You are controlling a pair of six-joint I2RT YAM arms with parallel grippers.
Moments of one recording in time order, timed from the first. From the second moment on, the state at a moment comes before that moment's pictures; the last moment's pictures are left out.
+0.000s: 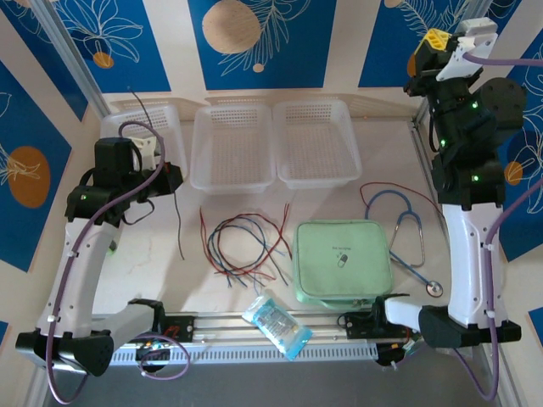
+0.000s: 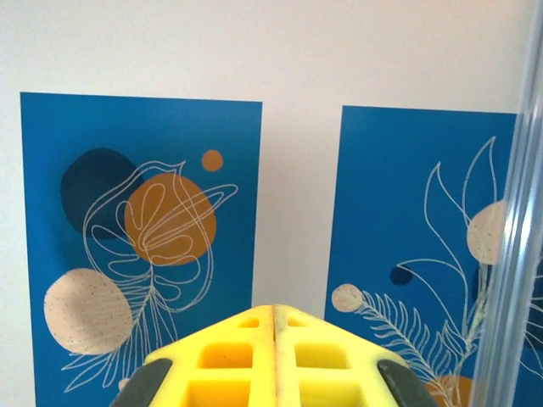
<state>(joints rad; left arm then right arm) -0.12 1.08 1.33 -0.92 0.37 -0.31 0.08 1.23 1.83 -0.28 -0.03 -0.05</state>
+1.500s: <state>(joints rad) -0.12 1.19 1.23 -0.78 0.46 -0.39 -0.16 2.11 1.80 -1.00 -0.06 0.59</state>
